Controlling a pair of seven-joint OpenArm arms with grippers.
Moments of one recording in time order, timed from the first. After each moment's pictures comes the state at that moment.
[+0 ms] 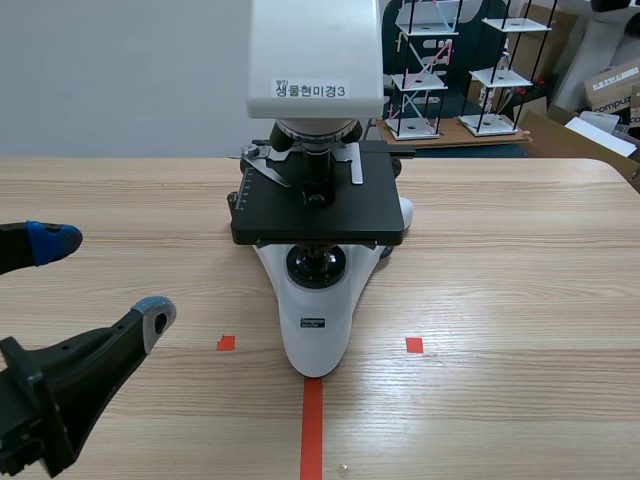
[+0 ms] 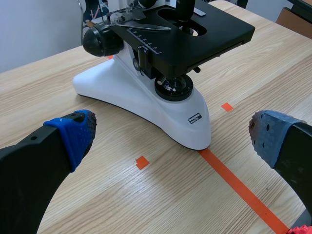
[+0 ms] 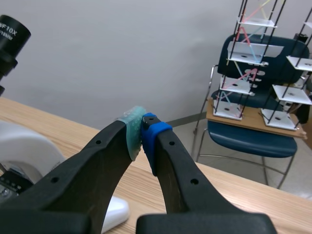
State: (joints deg) left arm 47.9 -32.4 -8.6 119.6 -21.3 -26.9 -9.7; right arm 19.3 38.1 -2.9 91.4 43.4 17.8 -19.1
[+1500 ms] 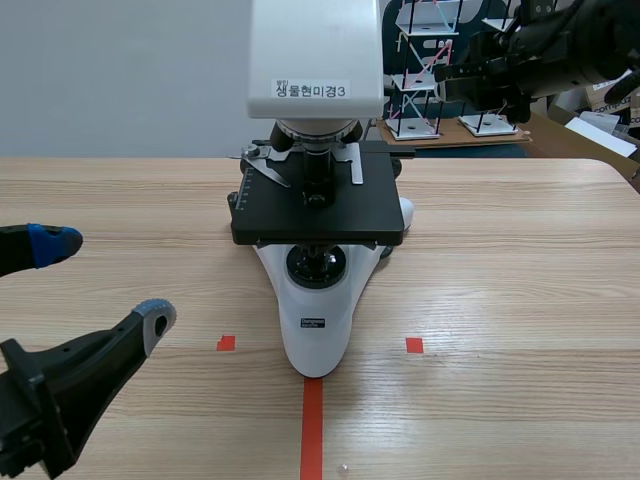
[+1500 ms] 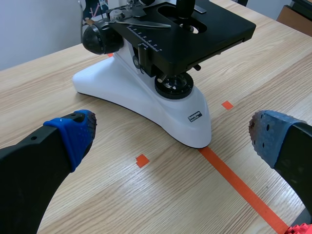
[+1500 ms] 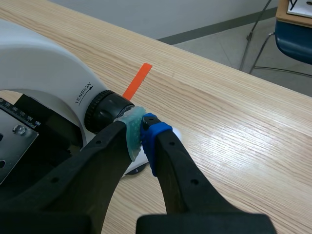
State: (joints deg) left arm 47.9 -32.4 -8.6 119.6 -21.3 -27.0 -9.2; right arm 31.0 28.6 -17.2 77.2 43.0 19.0 -40.2
